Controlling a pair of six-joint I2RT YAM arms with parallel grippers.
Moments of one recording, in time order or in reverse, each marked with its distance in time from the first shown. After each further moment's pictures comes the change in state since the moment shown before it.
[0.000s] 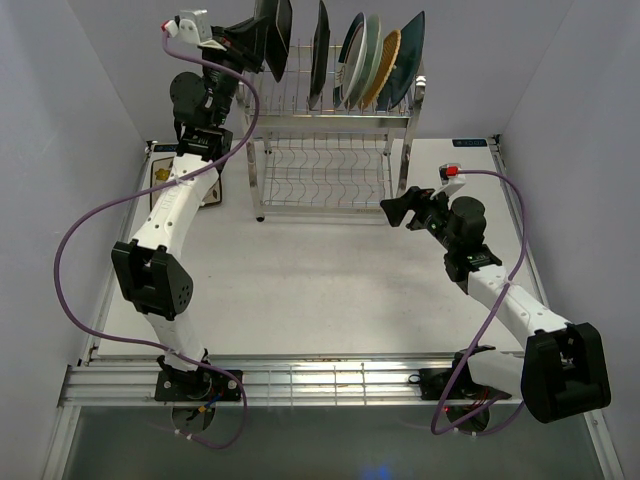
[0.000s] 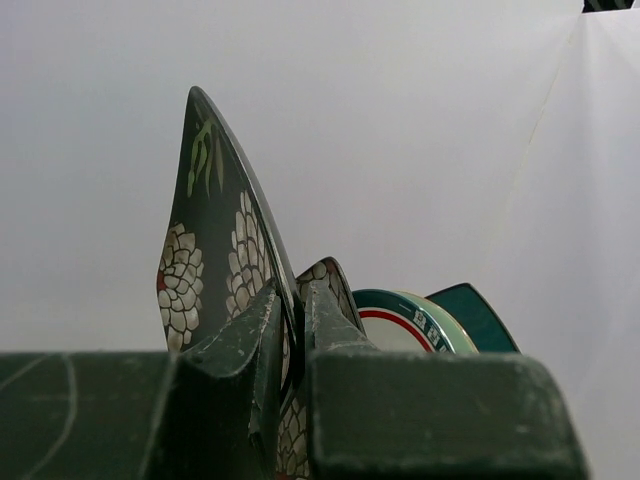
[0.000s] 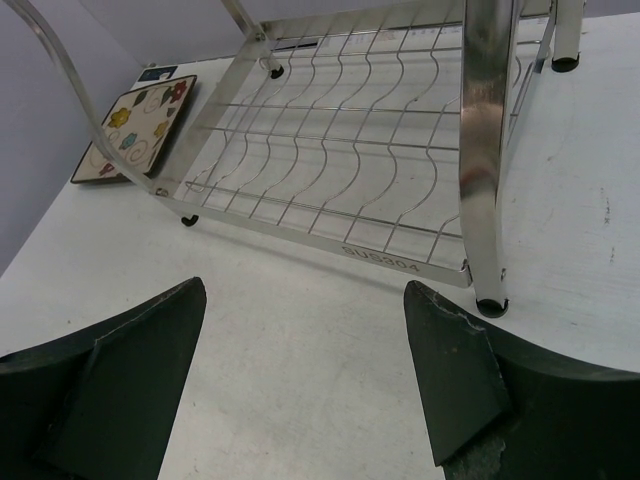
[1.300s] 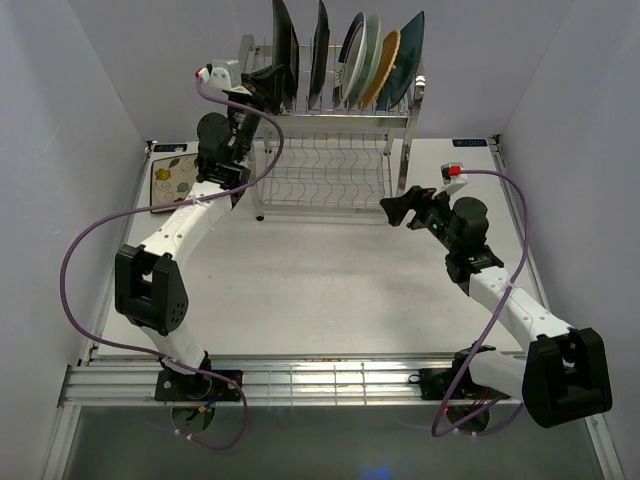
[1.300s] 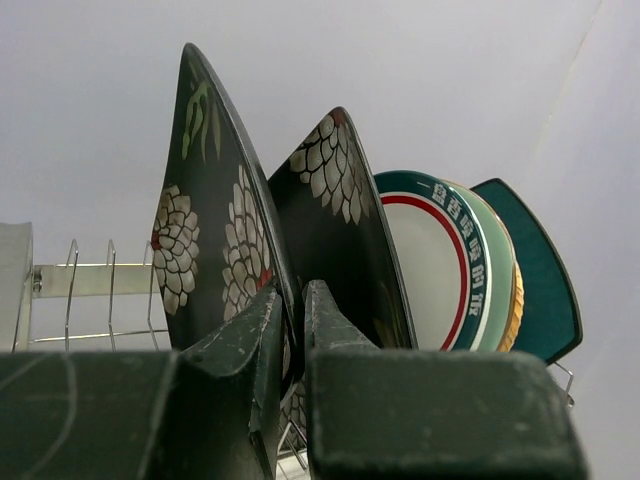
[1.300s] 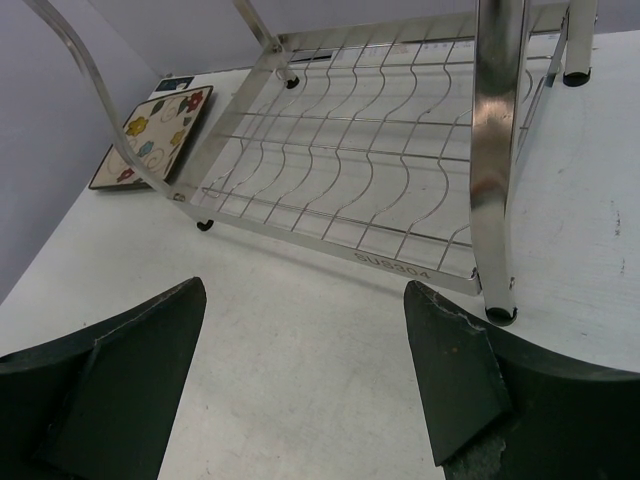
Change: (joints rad) left arm -0.084 -0.100 -0.383 0.175 -0.091 0.094; right arm 0.001 -0.024 0.000 0.009 -0.013 0.014
